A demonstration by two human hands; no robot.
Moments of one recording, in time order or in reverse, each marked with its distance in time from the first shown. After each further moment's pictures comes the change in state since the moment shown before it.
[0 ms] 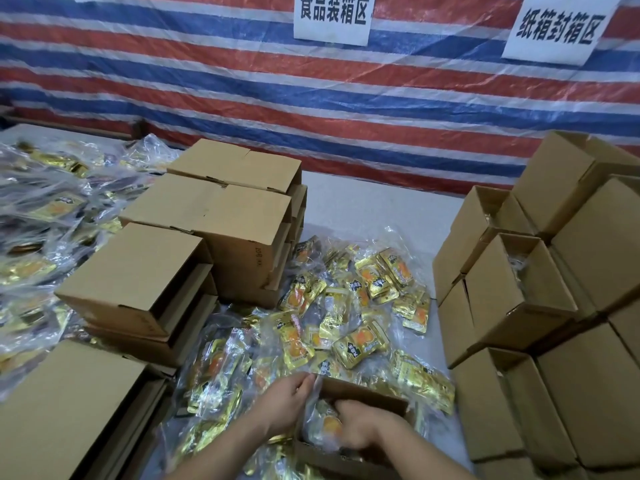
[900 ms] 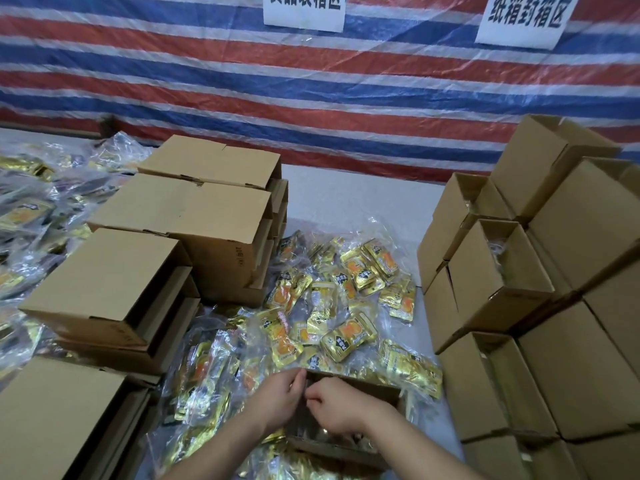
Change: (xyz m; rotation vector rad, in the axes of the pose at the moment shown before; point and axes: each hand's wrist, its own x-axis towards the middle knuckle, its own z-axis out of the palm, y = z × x) left_hand 0.016 -0.004 0.008 0.143 0.024 0.060; right_hand -0.018 -0.026 -0.007 0.106 0.166 -0.175
